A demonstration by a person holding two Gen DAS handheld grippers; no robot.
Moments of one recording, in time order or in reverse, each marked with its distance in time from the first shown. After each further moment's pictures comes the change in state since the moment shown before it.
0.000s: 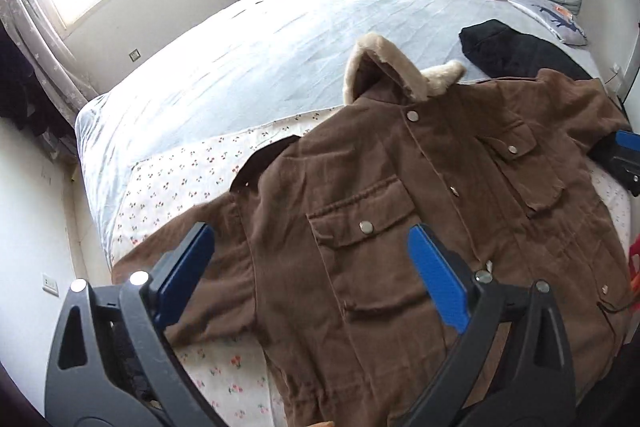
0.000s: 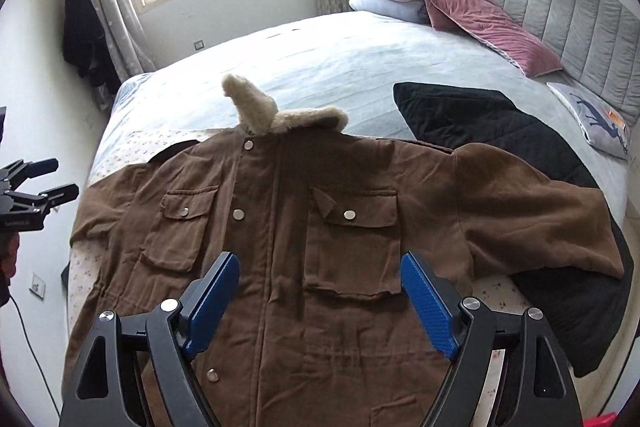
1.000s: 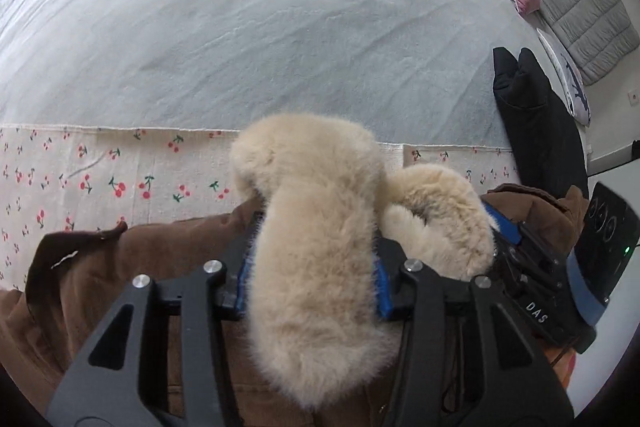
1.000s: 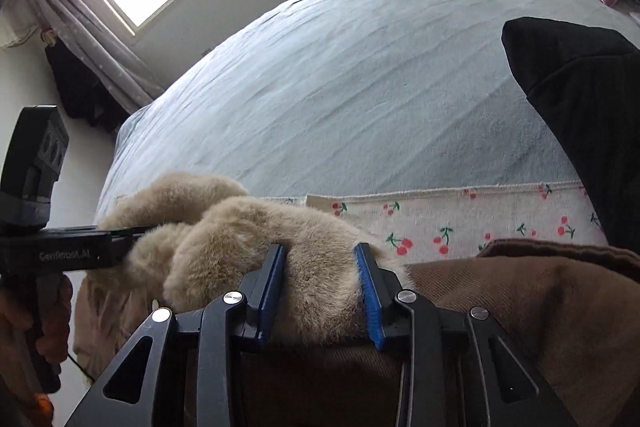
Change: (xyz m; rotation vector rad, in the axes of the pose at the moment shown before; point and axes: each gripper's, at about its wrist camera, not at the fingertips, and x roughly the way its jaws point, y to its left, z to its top) left arm 0.231 -0.034 0.122 -0.332 0.370 -0.375; right arm 0.267 -0.050 0.104 0.163 0.075 0.306
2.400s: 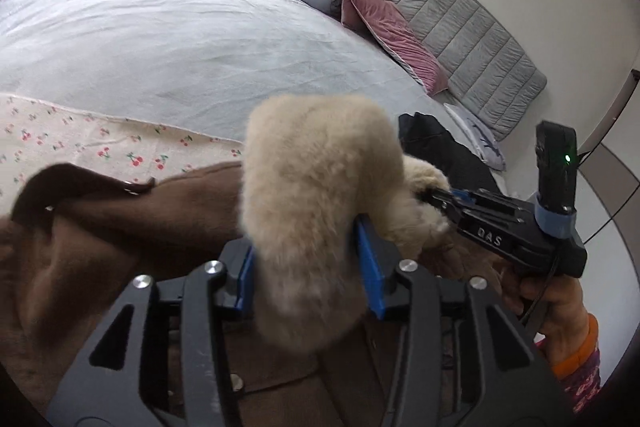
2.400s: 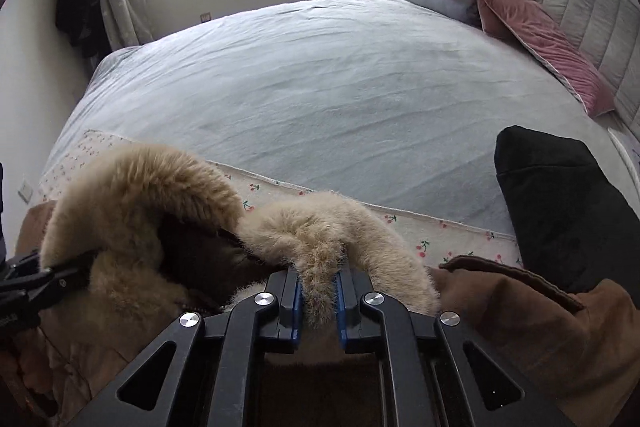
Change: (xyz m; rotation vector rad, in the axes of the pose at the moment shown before) left arm -0.073 0.041 -0.117 0.071 -0.458 -0.248; right arm -0.037 0.094 -0.026 -0.308 -0.028 -0.293
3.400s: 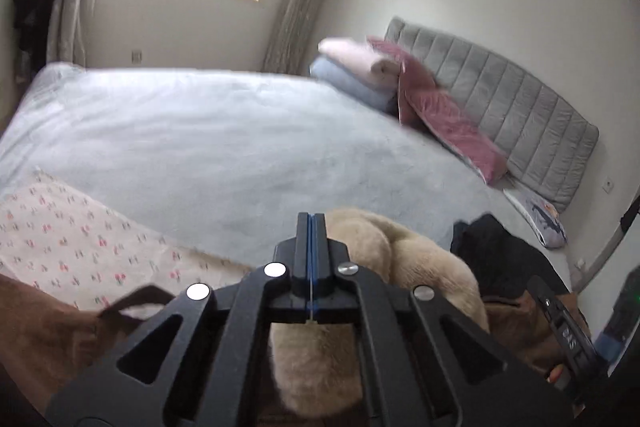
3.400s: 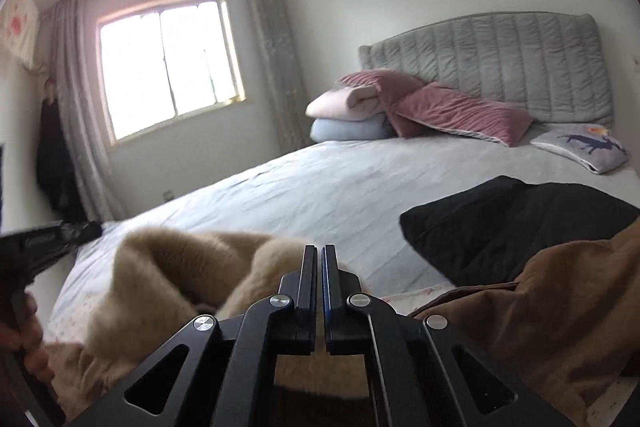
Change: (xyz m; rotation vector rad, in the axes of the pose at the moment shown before) left arm -0.023 -0.002 0.053 -0.028 -0.258 0.234; right arm -0.075 -0.052 -0.031 0.379 -0.500 -0.045
